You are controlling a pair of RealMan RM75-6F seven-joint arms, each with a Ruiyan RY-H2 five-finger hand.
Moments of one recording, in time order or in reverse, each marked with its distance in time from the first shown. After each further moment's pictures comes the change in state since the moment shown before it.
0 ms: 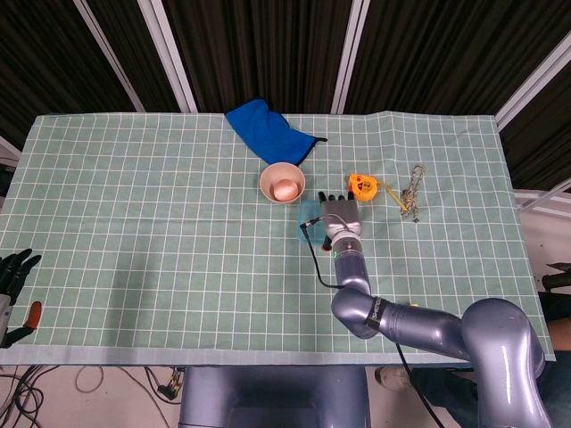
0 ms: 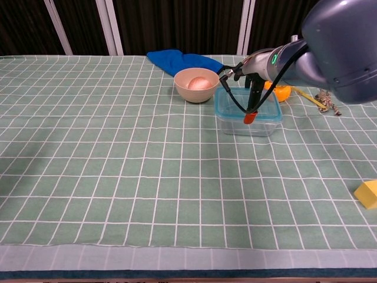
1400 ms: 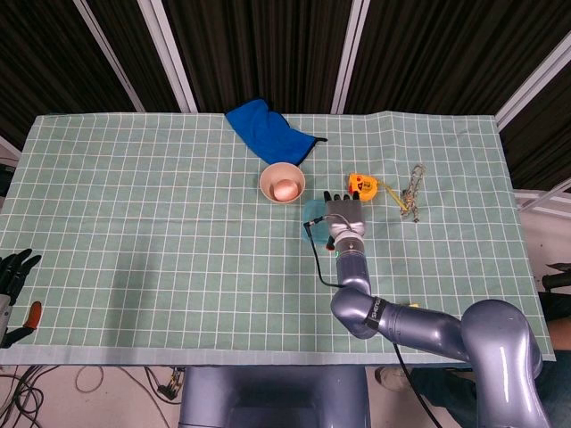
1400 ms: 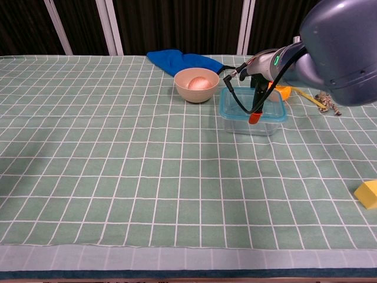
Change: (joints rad) left arm 0.000 0.002 0.000 -0.002 -0.001 -0.002 -0.003; right arm -0.011 -0.016 0.016 0.012 0.003 0.035 -0.038
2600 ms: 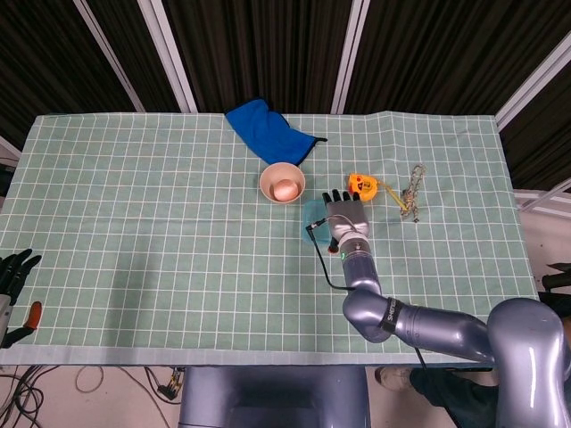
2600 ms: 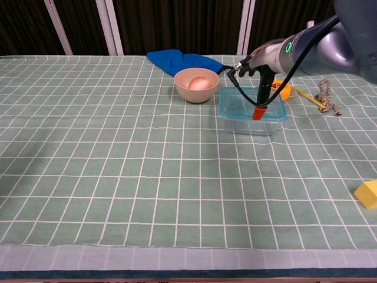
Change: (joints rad) left arm -0.001 -0.002 0.000 0.001 -0.004 -0.004 0.005; right arm -0.027 0.125 0.016 -0.175 0.005 -0.010 0.015
